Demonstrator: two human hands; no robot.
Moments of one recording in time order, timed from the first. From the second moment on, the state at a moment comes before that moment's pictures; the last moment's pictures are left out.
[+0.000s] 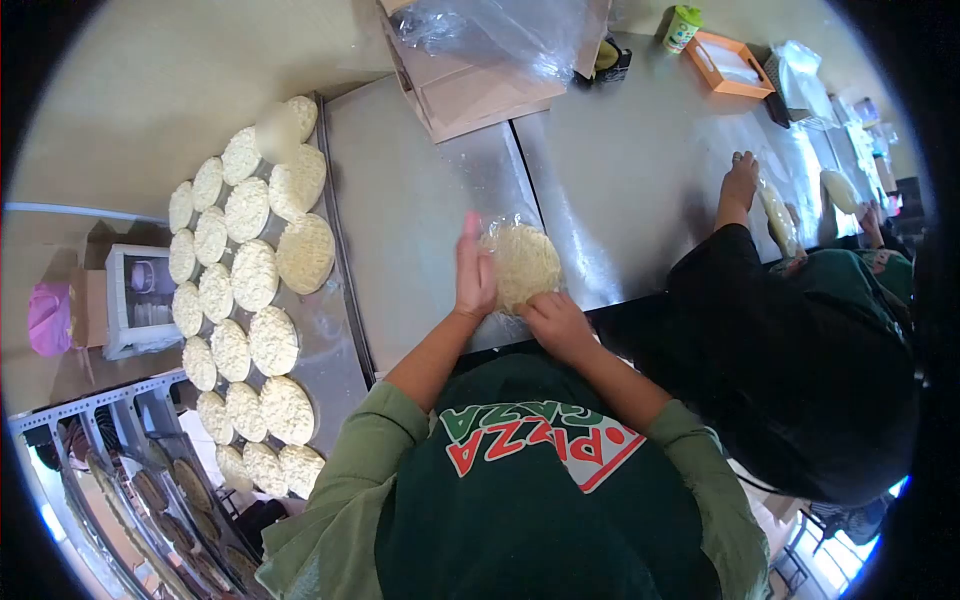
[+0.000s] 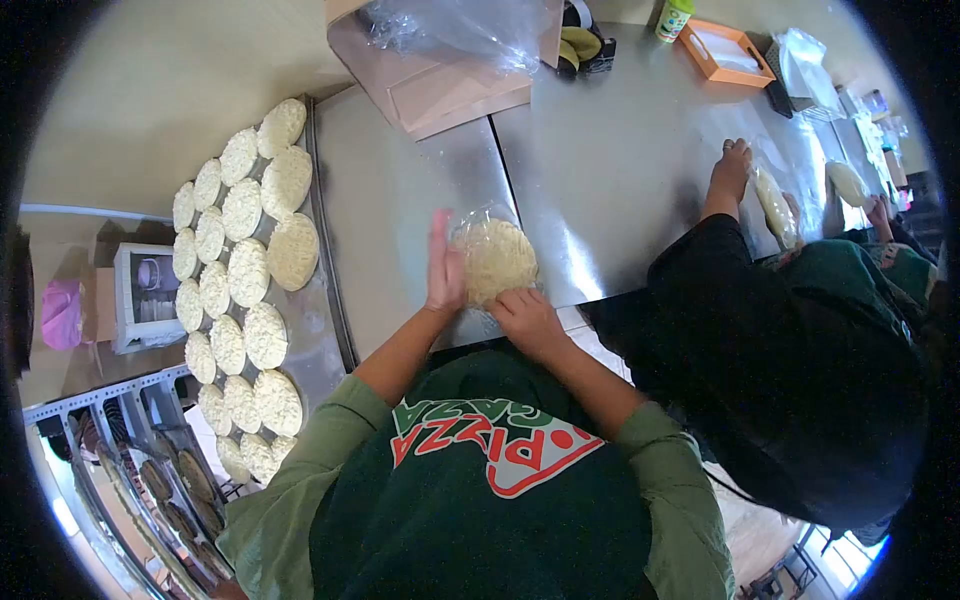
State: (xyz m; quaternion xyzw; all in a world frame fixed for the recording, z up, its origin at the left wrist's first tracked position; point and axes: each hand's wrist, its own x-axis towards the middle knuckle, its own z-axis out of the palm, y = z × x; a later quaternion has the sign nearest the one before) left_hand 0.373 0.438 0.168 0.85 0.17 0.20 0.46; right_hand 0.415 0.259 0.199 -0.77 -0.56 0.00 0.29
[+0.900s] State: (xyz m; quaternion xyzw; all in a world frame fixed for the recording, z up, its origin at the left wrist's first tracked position) left_hand 0.389 0.411 0.199 0.61 0.41 0.06 0.68; right_hand 0.530 0.280 0.167 -0.85 -0.10 0.25 0.45
